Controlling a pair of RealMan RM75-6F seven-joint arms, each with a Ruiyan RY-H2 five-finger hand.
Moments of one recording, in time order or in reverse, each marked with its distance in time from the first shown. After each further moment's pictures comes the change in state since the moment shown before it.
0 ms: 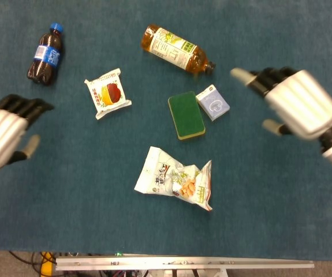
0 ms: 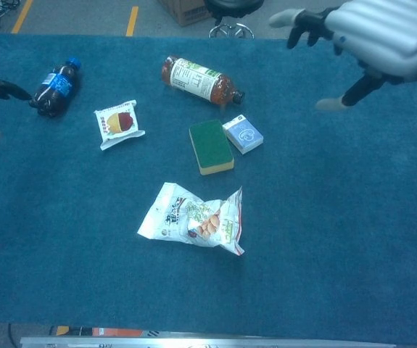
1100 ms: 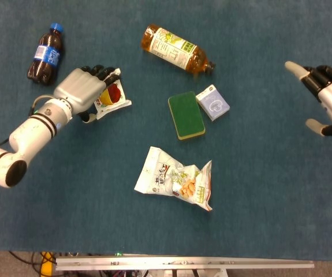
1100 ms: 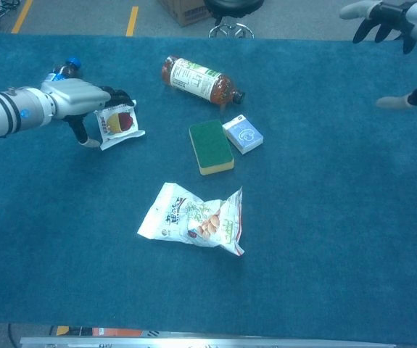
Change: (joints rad) left arm -0.507 -0.387 -0.067 0.390 -0.521 -0.625 0.288; right arm -0.173 0.101 0.007 0.025 -0.097 0.029 0.107
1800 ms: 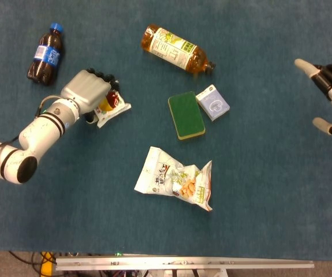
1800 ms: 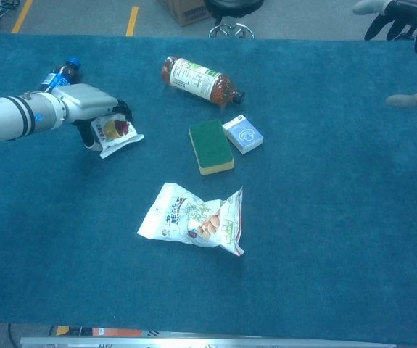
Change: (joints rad) left arm -0.067 -0.043 0.068 0.028 -0.119 0.009 0.055; right arm -0.047 0.005 0.028 0.039 -0.038 0.002 0.070
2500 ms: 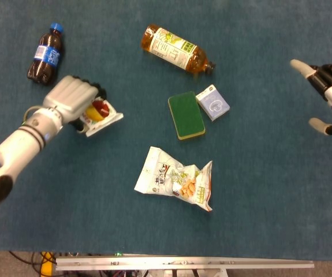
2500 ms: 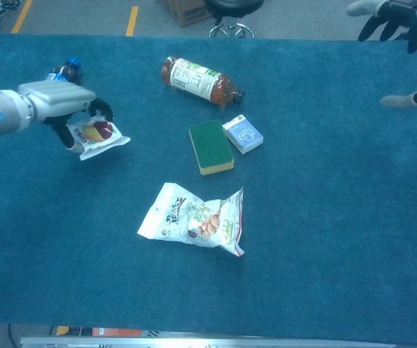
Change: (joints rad) left arm 0.077 0.204 0.028 -0.286 0.031 0.132 -0.063; right arm -0.005 -0.014 0.024 0.010 -0.018 -0.029 0.011
